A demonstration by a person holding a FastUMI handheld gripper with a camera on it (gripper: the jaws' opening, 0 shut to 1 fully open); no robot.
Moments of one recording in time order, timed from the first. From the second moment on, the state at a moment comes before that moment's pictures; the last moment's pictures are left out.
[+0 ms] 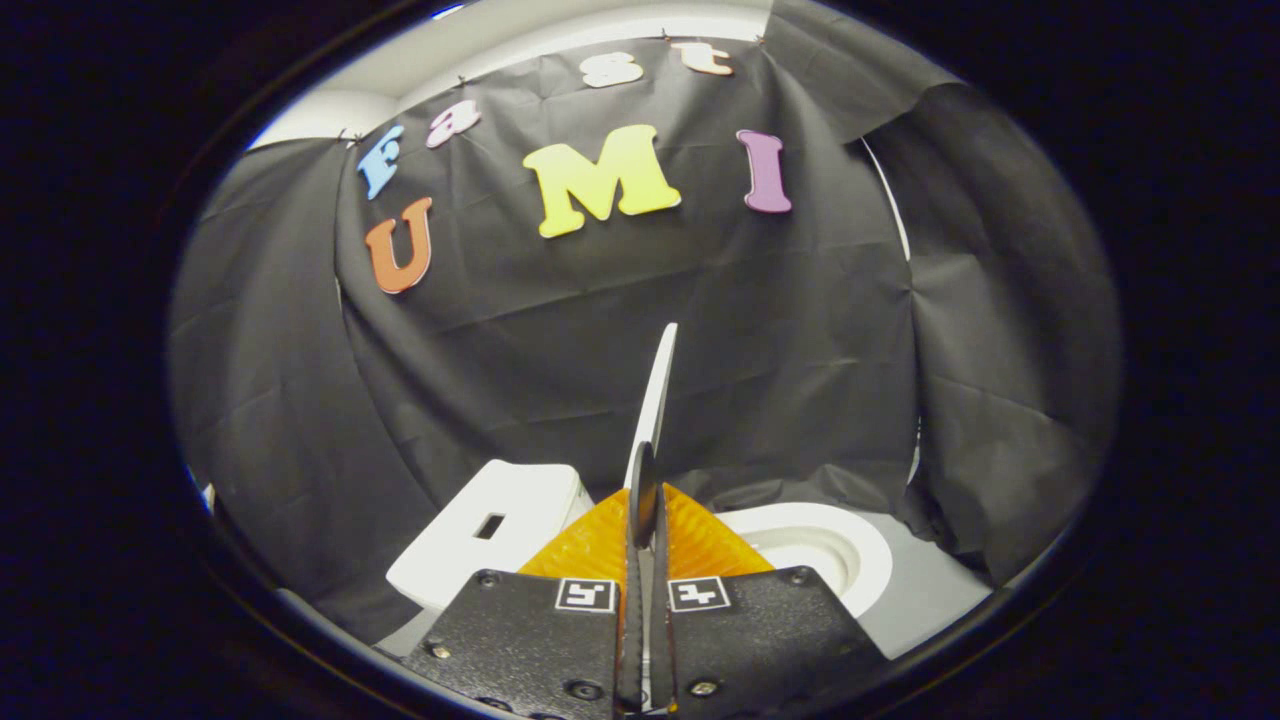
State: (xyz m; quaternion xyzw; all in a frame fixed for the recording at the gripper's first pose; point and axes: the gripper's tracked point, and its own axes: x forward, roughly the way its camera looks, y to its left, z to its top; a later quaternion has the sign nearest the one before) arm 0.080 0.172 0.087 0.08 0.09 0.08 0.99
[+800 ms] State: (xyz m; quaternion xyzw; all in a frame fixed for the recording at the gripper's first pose) arm 0.076 0.280 0.103 -0.02 0.07 0.12 0.99
